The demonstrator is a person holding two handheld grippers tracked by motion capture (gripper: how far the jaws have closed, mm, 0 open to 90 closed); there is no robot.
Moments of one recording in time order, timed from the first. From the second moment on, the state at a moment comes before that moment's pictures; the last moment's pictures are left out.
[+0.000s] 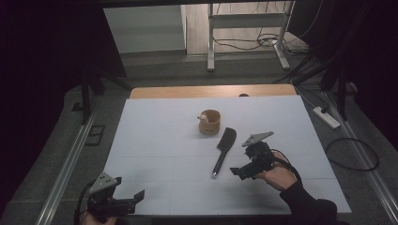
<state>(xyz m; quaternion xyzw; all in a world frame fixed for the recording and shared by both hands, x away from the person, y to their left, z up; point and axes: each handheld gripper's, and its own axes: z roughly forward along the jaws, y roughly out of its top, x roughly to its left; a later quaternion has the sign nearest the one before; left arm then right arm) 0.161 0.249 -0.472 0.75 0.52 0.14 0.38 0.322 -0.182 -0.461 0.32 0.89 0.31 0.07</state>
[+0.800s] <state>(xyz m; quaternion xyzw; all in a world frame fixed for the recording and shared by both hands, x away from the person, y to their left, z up) 0.163 0.250 -0.472 0.75 0.52 0.13 0.38 0.349 -0.146 -0.471 0.33 0.90 0.28 0.07</state>
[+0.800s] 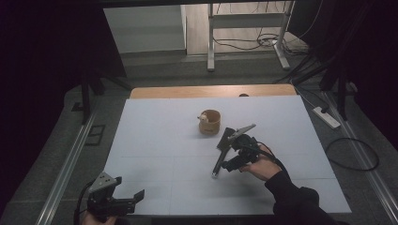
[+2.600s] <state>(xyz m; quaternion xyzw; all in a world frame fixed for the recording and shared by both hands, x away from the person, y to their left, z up) 0.164 0.250 -0.473 0.75 0.53 0.13 0.38 0.391 -0.102 -0.493 0.28 0.93 0.24 0.06</state>
